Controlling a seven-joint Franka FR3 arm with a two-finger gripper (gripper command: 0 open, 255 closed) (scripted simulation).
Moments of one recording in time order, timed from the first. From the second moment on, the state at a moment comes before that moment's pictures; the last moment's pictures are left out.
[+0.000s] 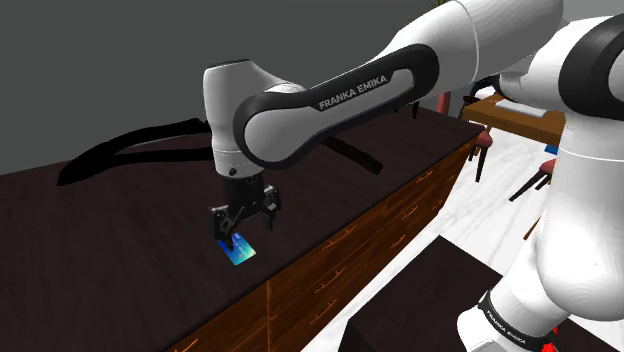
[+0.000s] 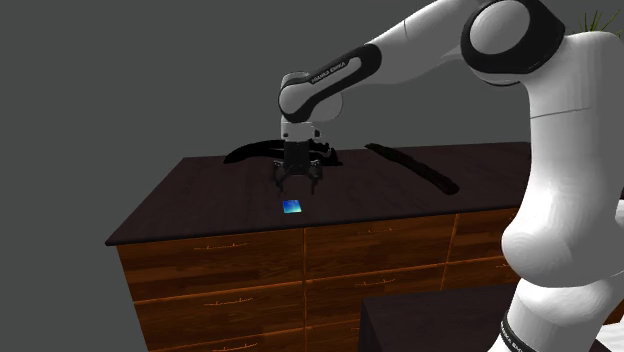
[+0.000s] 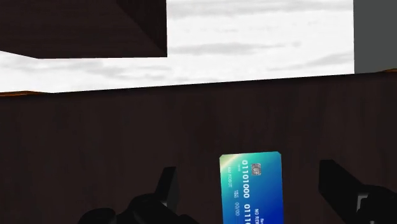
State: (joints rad) arm 0.20 0.32 0.56 -1.80 -0.06 1.98 0.72
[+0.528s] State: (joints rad) arm 0.23 0.40 0.55 -1.81 -0.10 2.06 0.76
